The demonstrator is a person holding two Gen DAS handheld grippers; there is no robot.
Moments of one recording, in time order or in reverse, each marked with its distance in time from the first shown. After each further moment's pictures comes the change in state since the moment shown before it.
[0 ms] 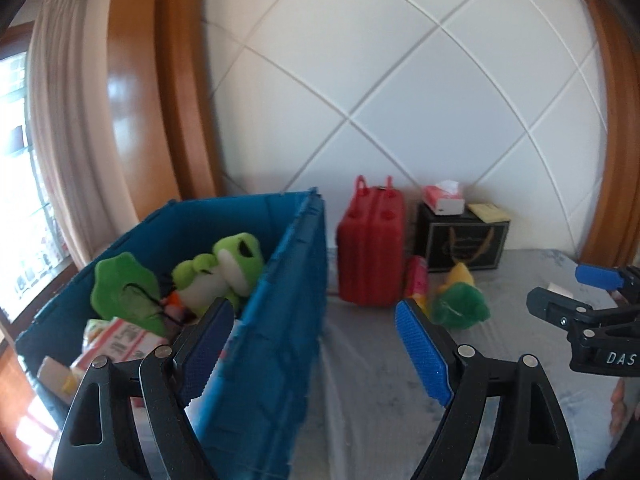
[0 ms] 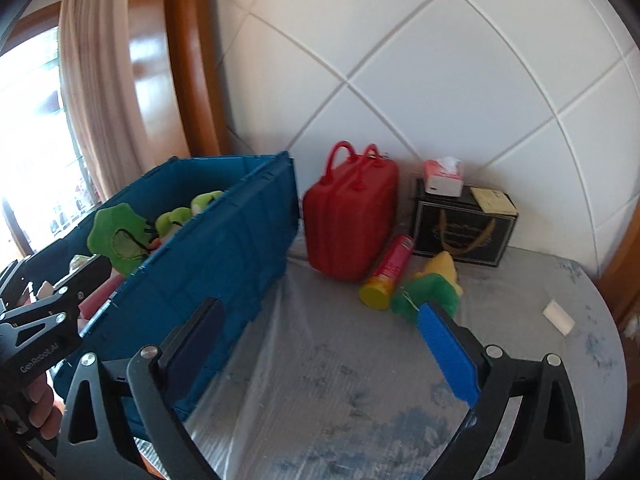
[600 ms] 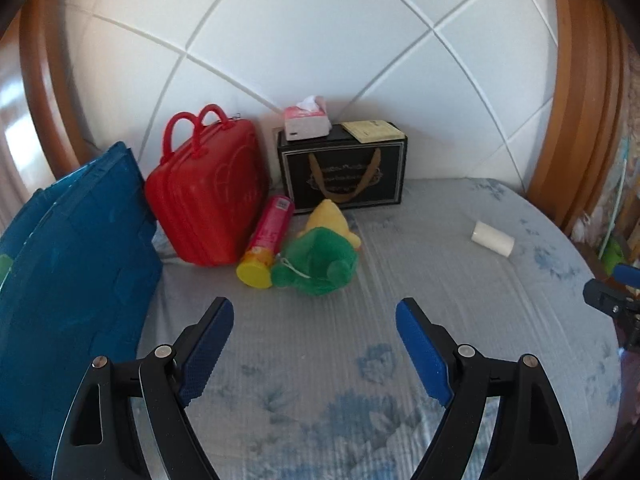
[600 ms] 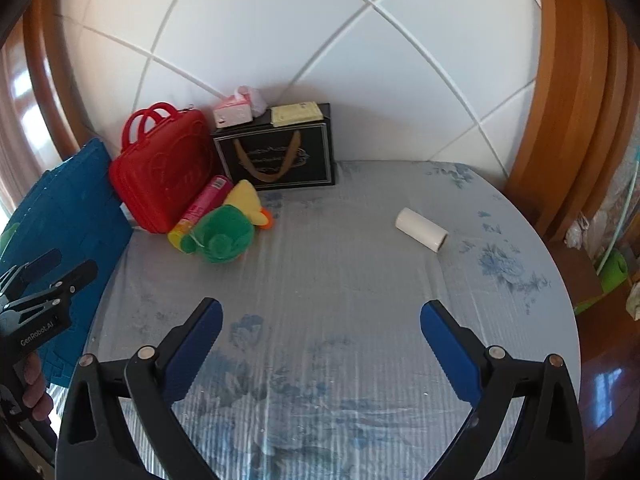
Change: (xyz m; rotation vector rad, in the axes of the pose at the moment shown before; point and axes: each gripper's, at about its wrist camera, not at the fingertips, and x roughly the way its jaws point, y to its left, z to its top) left arm 0.115 -0.255 -0.018 0.123 0.232 -0.167; right arm -0.010 -0.299 -0.087 0.224 0.169 -0.231
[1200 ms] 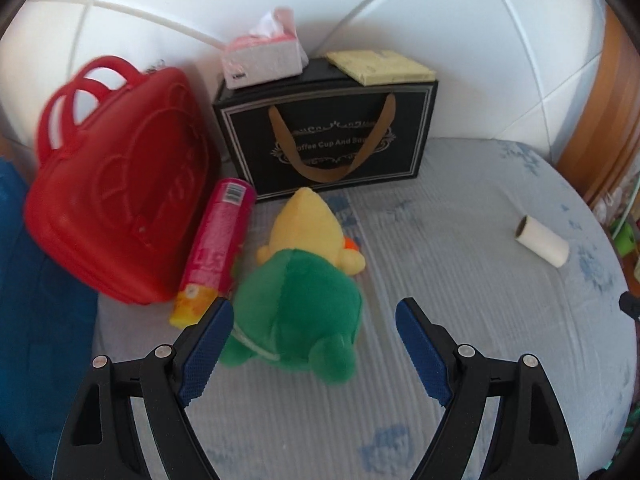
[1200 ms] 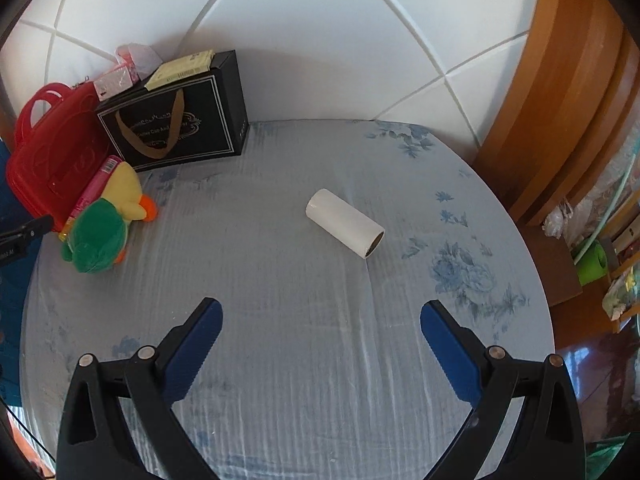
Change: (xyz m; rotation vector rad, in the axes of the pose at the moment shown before) left arm 0.217 -0.015 0.078 0.038 0.238 -0.044; right arm 0.157 -0.100 0.057 -0.053 0.175 -0.139
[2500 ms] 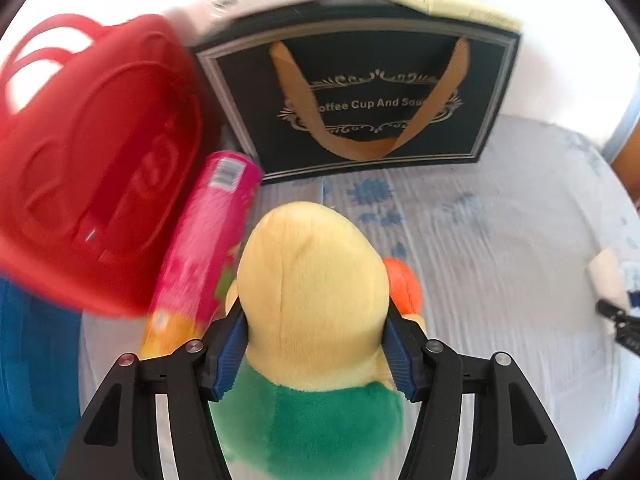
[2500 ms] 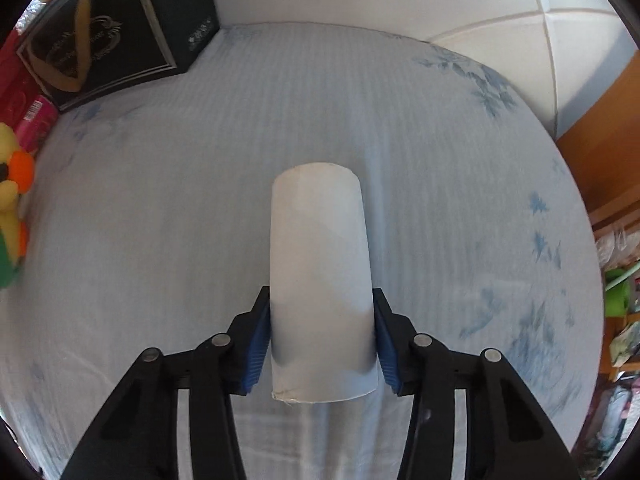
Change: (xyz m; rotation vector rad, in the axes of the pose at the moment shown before) left arm 0.046 -0.010 -0.015 -0.076 0.063 0.109; right arm 0.169 -0.006 0.022 -0.089 0.235 0.072
